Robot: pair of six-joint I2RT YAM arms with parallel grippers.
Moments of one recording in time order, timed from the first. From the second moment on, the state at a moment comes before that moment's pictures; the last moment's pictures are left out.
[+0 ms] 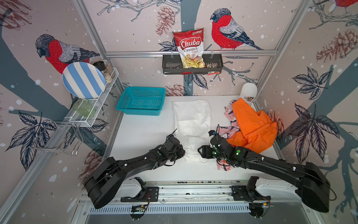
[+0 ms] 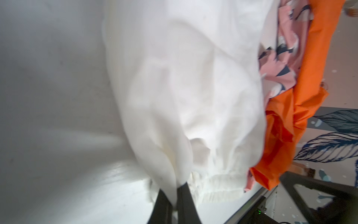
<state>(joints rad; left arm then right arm) -0.79 1.25 0.53 -0.03 0.10 -1.09 1.03 1.16 0.67 -0.31 0.07 0.70</state>
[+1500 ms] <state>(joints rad) -0.84 1.53 0.60 0.09 0.21 -1.13 1.23 1.32 0.58 -0.05 0.63 -0.05</state>
